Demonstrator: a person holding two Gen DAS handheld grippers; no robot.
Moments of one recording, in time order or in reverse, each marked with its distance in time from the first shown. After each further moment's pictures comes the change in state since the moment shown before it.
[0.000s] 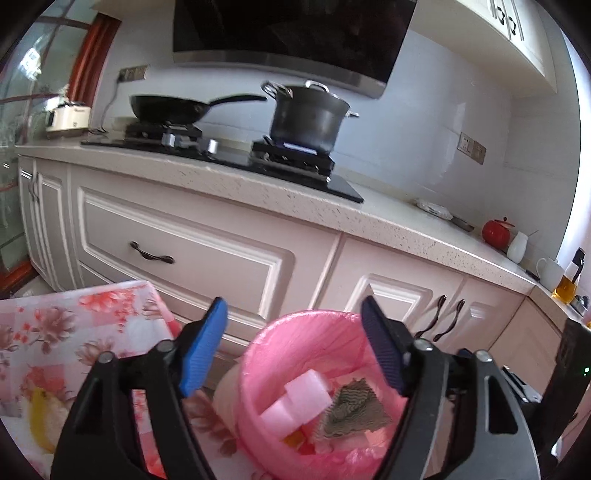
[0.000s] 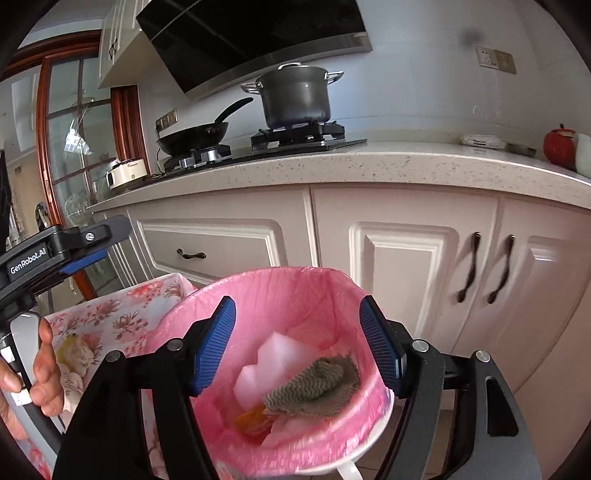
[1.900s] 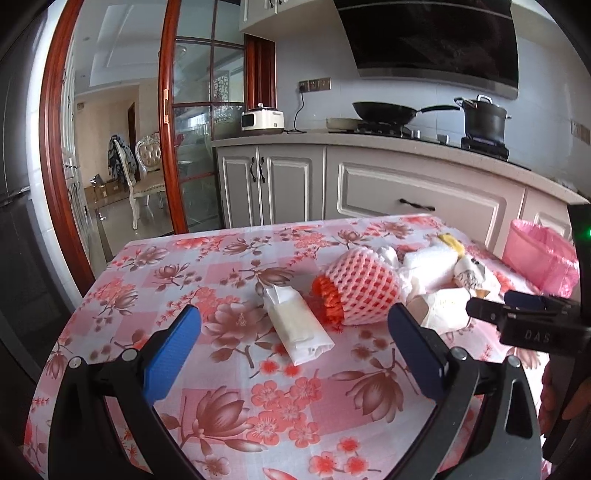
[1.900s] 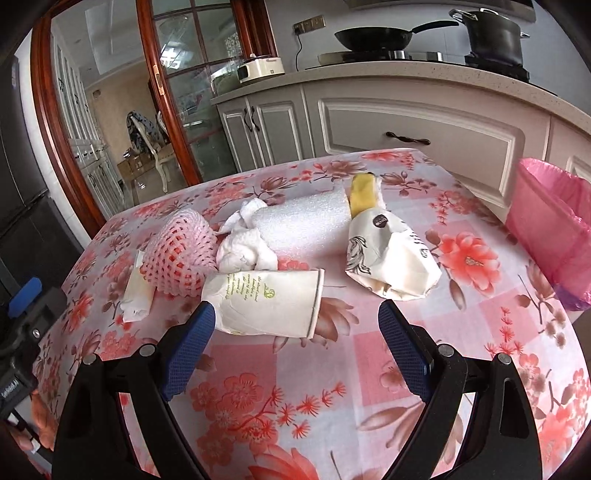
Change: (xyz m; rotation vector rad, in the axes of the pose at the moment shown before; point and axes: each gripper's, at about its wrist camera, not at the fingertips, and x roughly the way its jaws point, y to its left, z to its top) left arm -0.365 0.247 -0.163 0.000 0.010 0.629; right arm -0.046 0.345 -0.144 -0.183 0.322 0.354
